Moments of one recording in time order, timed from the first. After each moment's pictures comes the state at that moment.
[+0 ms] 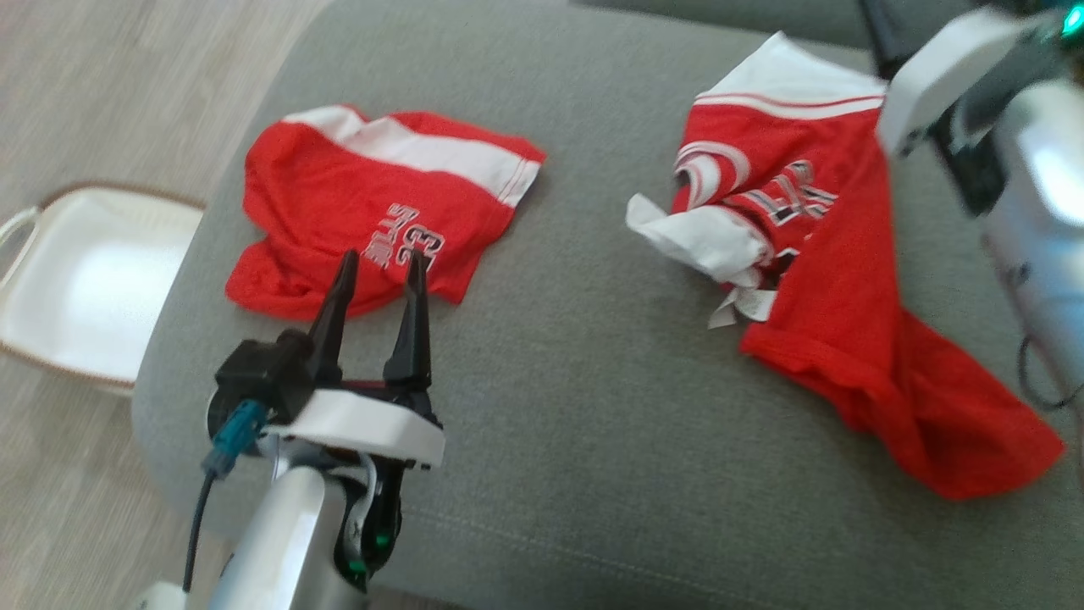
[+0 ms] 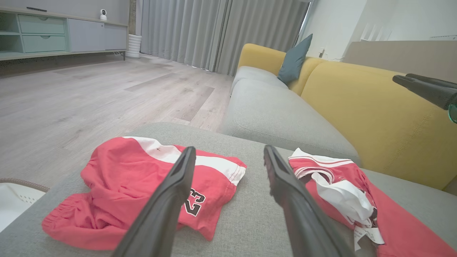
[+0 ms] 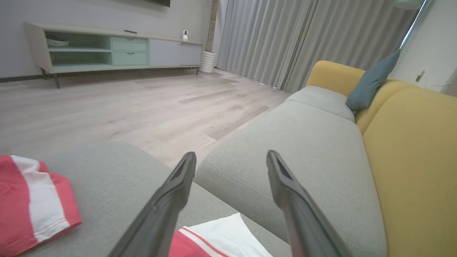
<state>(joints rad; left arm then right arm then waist) -0.21 0.04 -0.33 0.16 -0.34 0.08 -0.25 -1.13 -0.33 0.67 1.05 0.43 0.13 -0.16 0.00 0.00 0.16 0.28</state>
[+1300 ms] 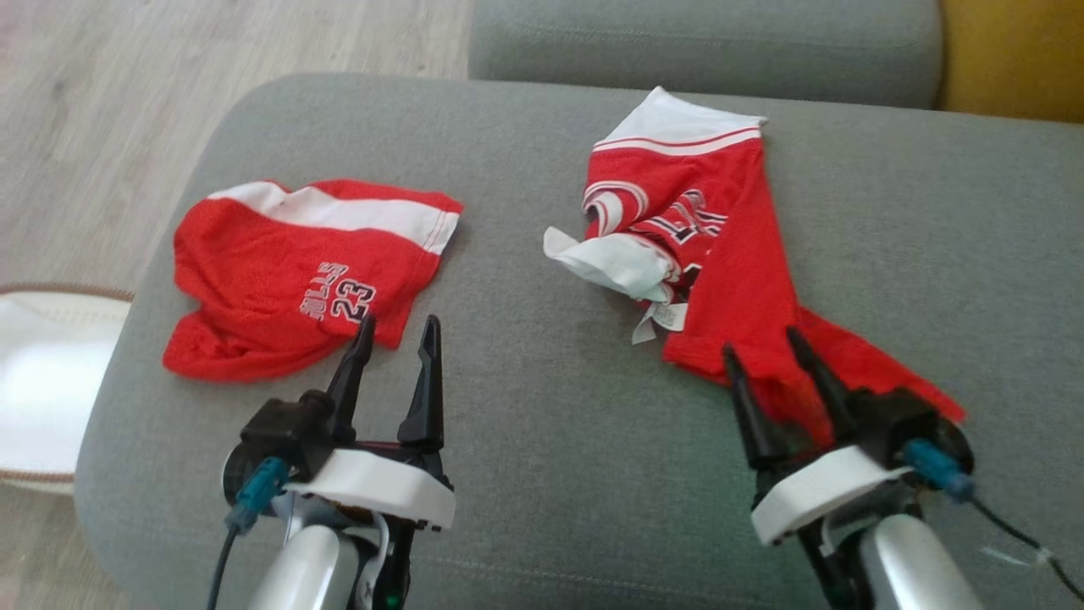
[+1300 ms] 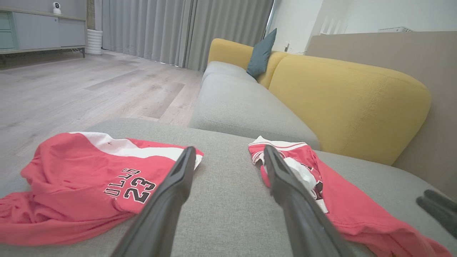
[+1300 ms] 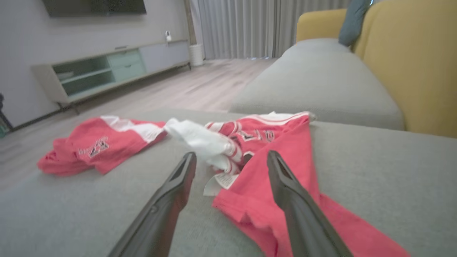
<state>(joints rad) -0.09 0.05 -0.35 0.14 -0.32 0.09 -0.25 -0.07 -0.05 0.19 0.20 0.13 0.13 -0.08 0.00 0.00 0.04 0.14</state>
